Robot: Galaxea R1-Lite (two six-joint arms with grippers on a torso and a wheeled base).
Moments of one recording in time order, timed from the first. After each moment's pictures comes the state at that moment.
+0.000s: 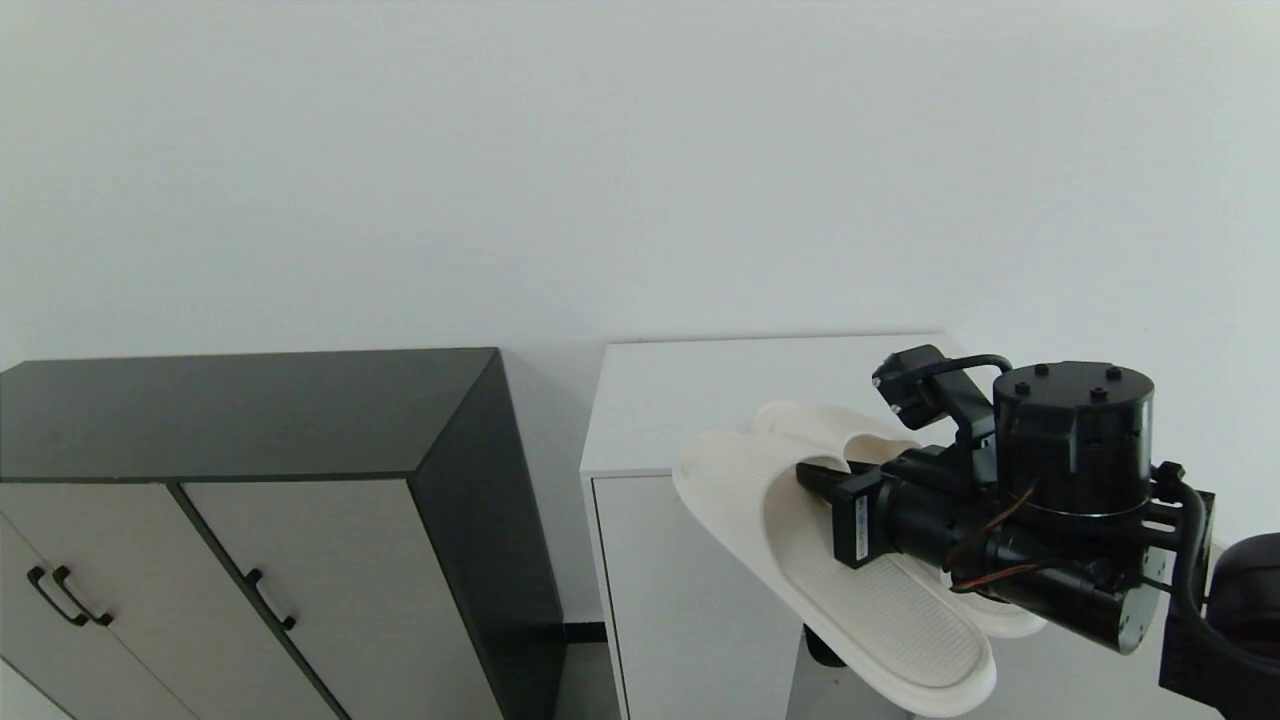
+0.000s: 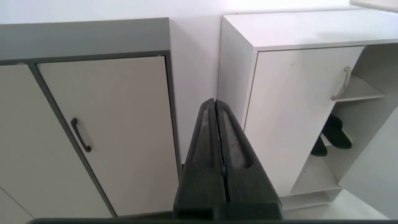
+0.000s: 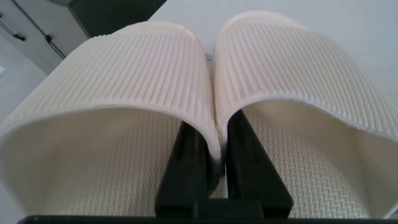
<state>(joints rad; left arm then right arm) 0.00 0.00 0.00 0.00 -0.06 0.01 0.75 1.66 -0.73 -0.67 -0.14 0.15</state>
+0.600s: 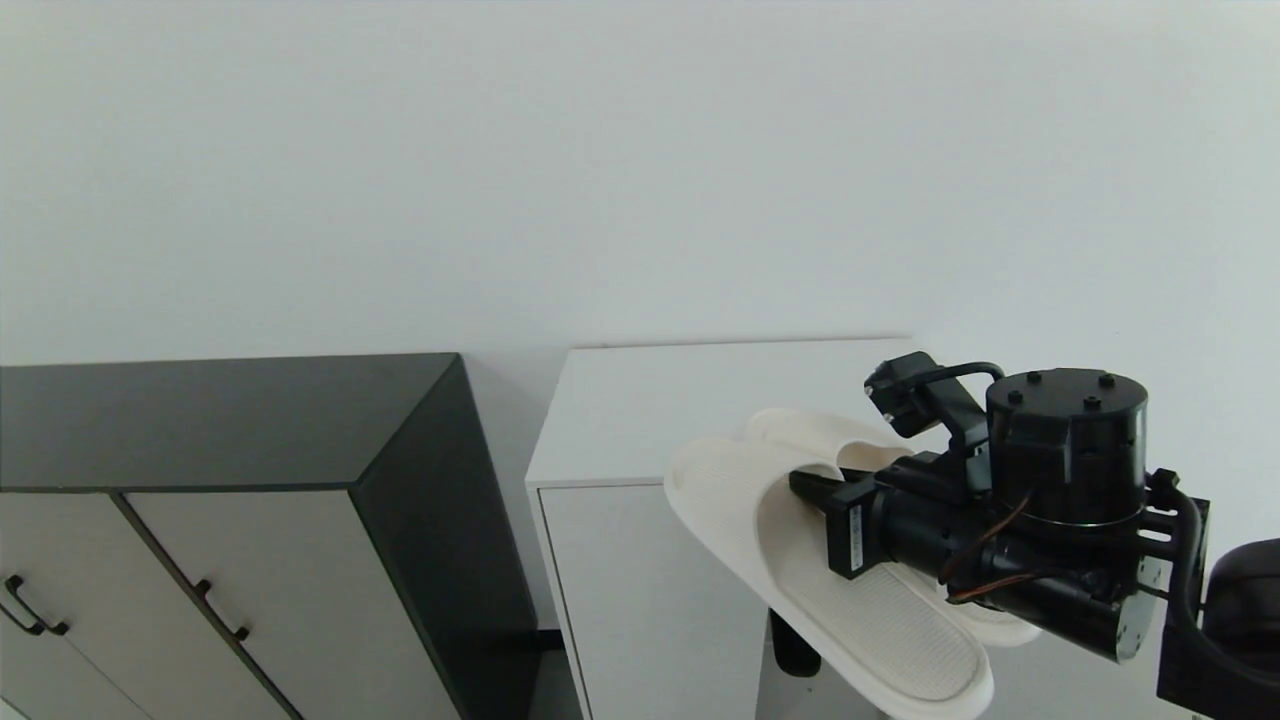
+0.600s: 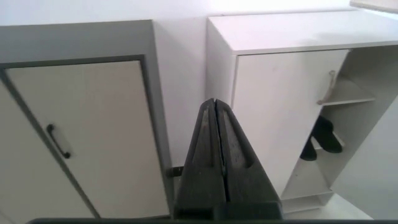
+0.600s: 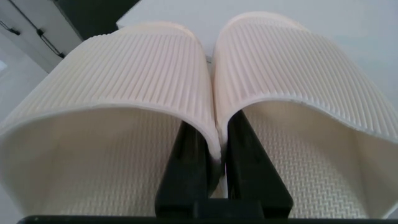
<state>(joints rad) 0.00 0.00 0.00 0.00 -0.06 0.01 0.75 1.66 -0.72 -0.67 -0.14 0.15</state>
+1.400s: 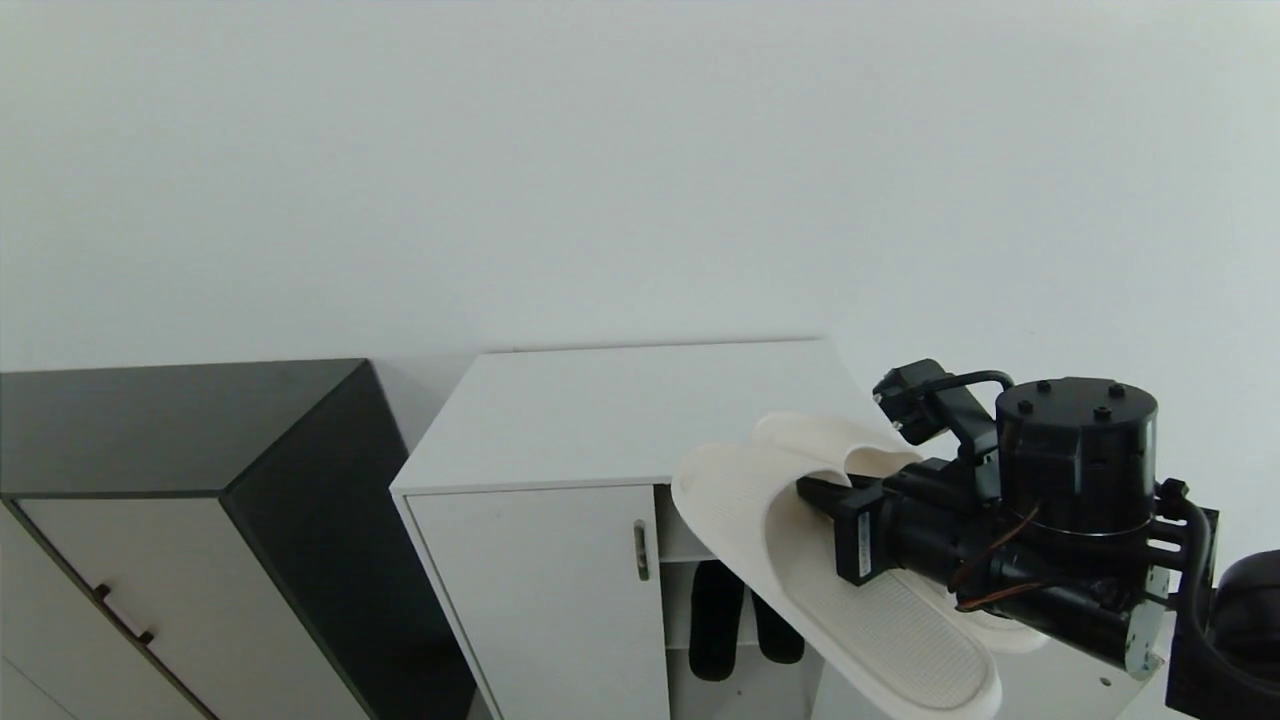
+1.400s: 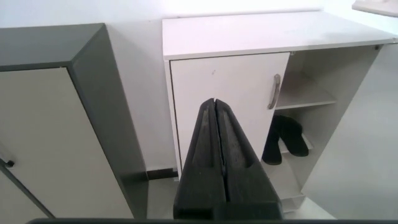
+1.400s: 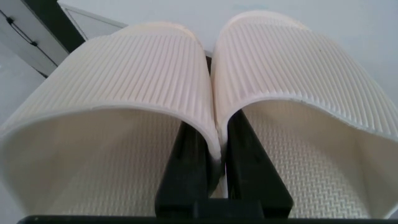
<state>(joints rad) 0.00 0.00 0.00 0.00 -0.06 0.01 0.76 1.66 -0.69 -0.69 -0.14 0.15</state>
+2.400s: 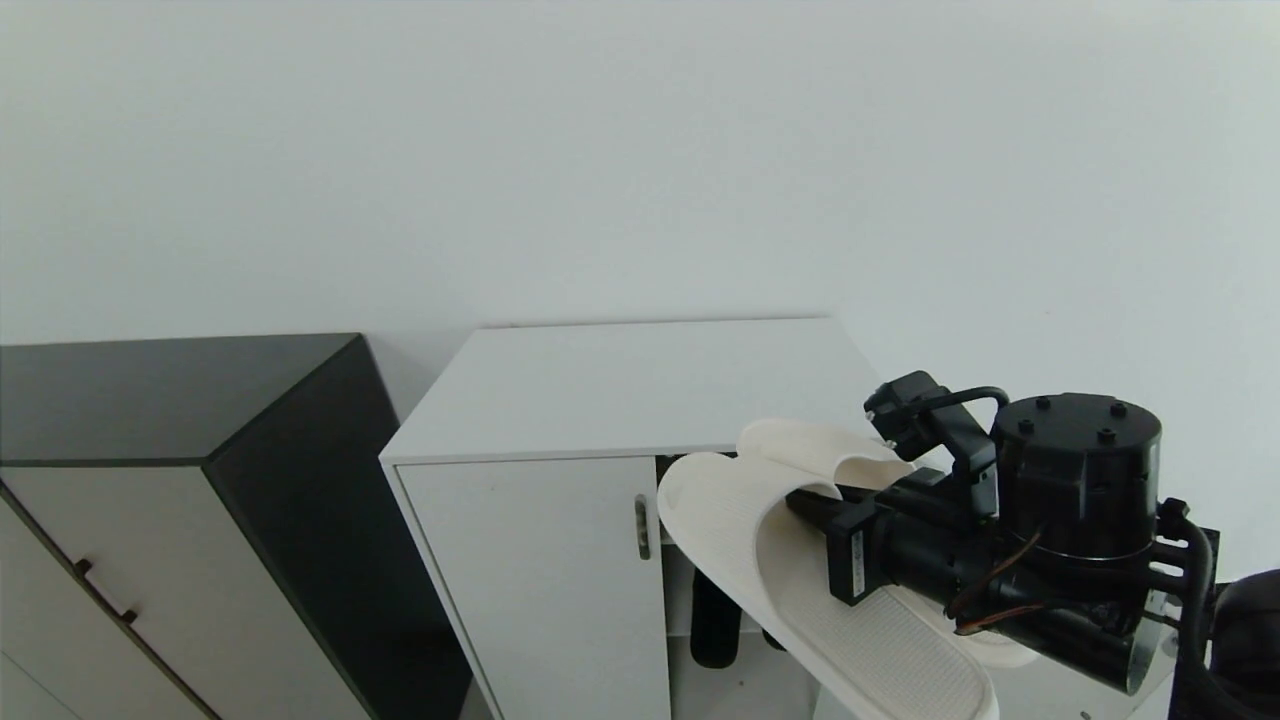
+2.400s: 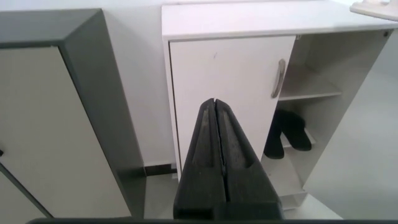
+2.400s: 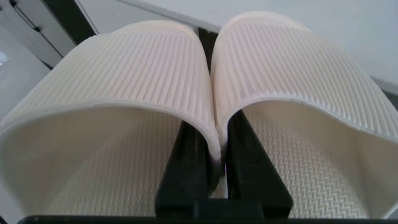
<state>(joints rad) 0.00 0.00 0.00 0.00 -0.06 0.00 0.78 1.66 -0.66 -0.74 -0.13 0.13</state>
